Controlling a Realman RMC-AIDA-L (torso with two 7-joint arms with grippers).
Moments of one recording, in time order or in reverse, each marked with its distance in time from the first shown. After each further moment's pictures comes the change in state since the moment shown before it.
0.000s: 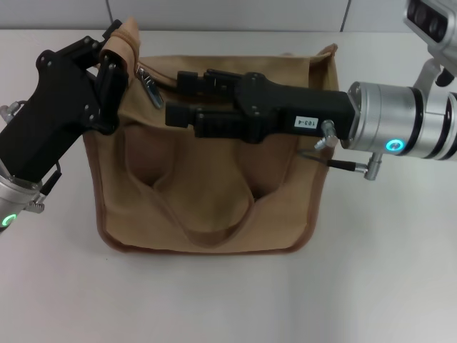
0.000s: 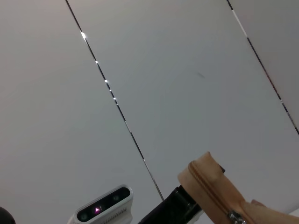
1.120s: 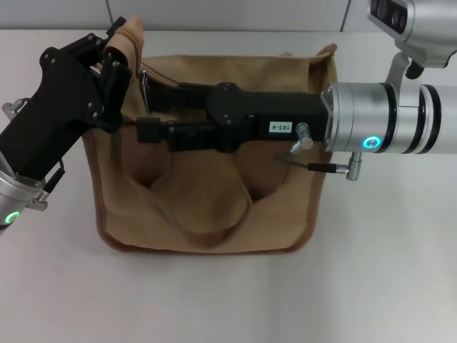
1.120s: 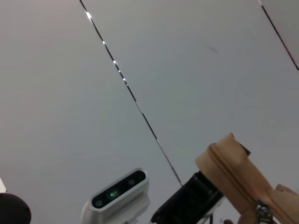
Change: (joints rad) left arm -0.009 0.000 0.000 -0.006 0.001 -0.001 0.000; right arm 0.051 0.000 -0.128 -0.007 0.060 0.036 0.071
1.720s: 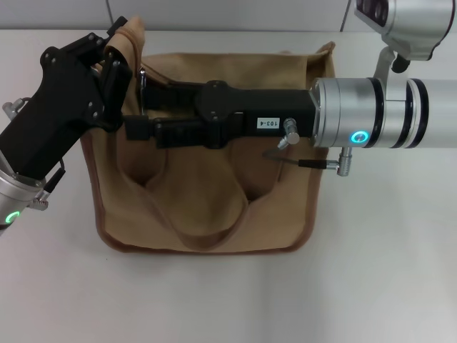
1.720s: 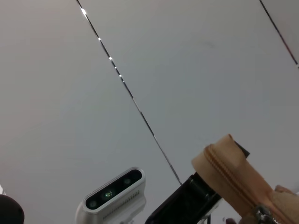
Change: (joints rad) left arm -0.002 0.000 0.000 -0.002 0.000 0.003 0.000; right arm 0.020 0.000 -0.042 -0.011 0.023 0.042 0.025
